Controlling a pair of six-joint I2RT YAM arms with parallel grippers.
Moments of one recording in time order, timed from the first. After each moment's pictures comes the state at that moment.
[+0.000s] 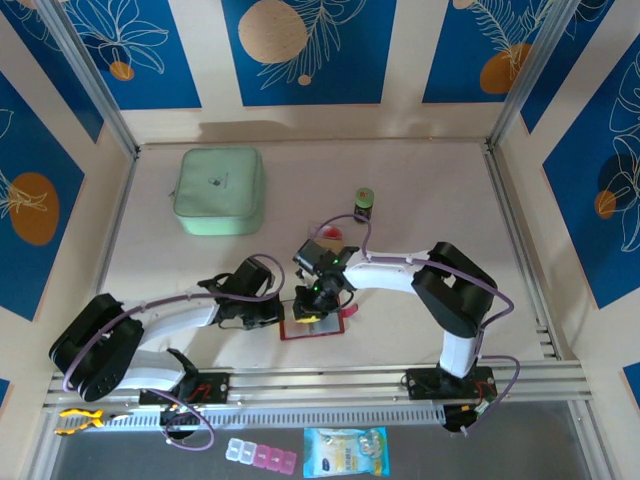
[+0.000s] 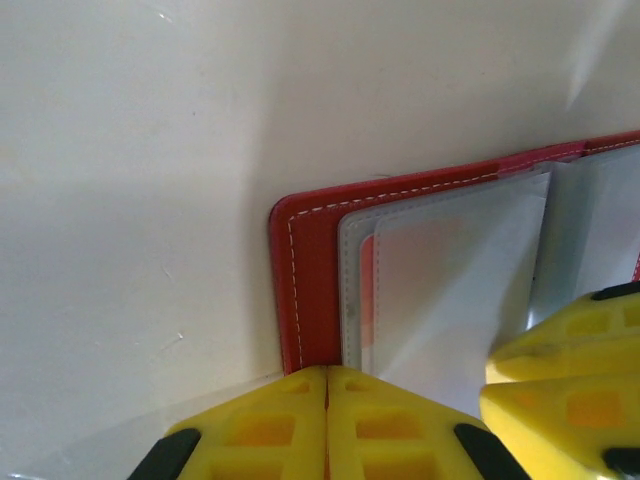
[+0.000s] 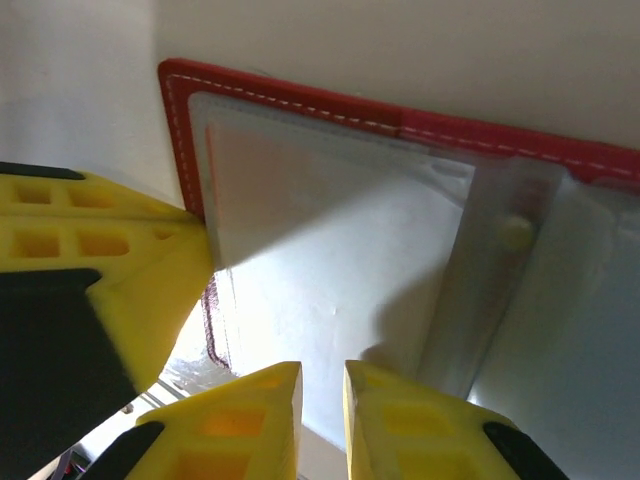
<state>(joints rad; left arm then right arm) -0.72 1.32 0.50 -0.29 0.32 -0.89 0.94 1.82 1.07 -0.53 -0.47 0.82</state>
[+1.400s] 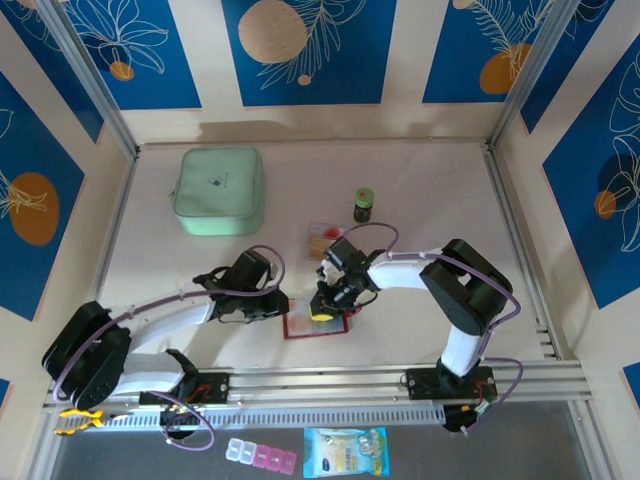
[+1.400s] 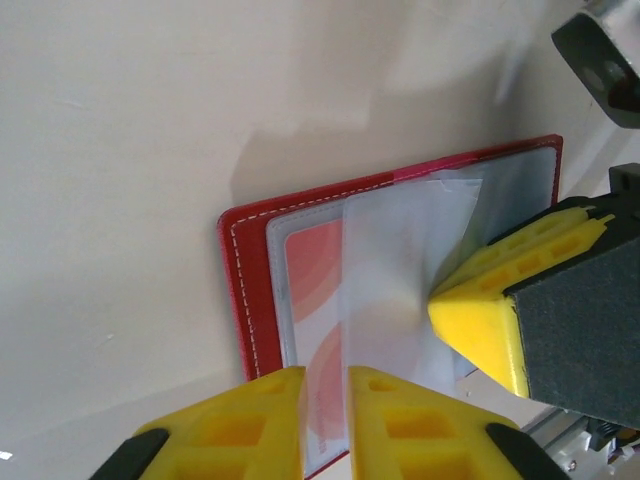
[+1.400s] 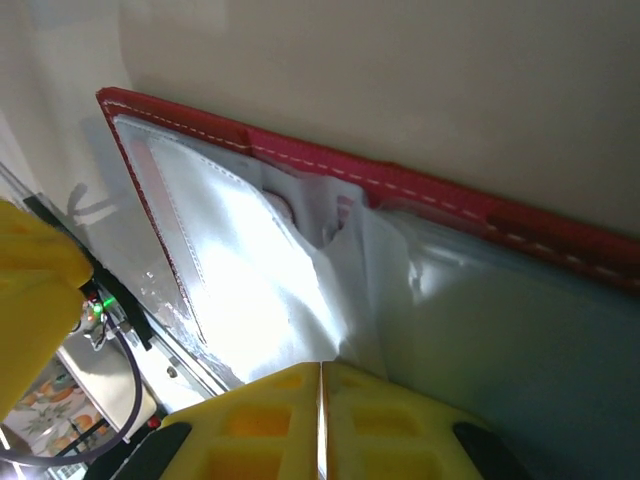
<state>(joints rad) -0.72 1.28 0.56 -0.33 0.34 -0.86 0.76 1.76 0.83 -0.29 -0.70 0.81</state>
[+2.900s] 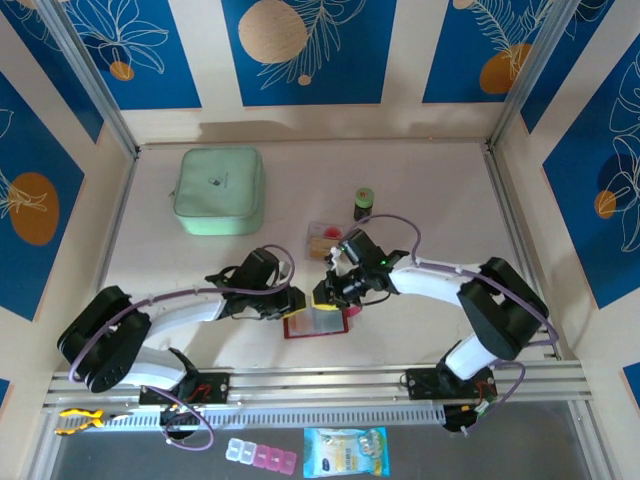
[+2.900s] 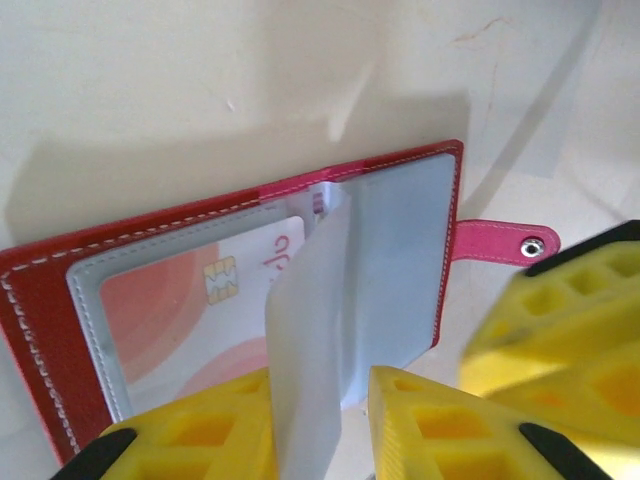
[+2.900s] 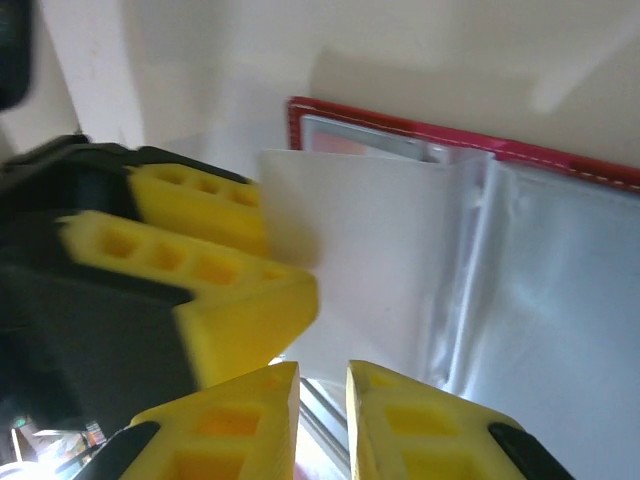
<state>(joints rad) -0.75 1.37 0.56 -0.12 0.45 -0.99 0.73 1.52 0.77 -0.26 -0.69 0.83</state>
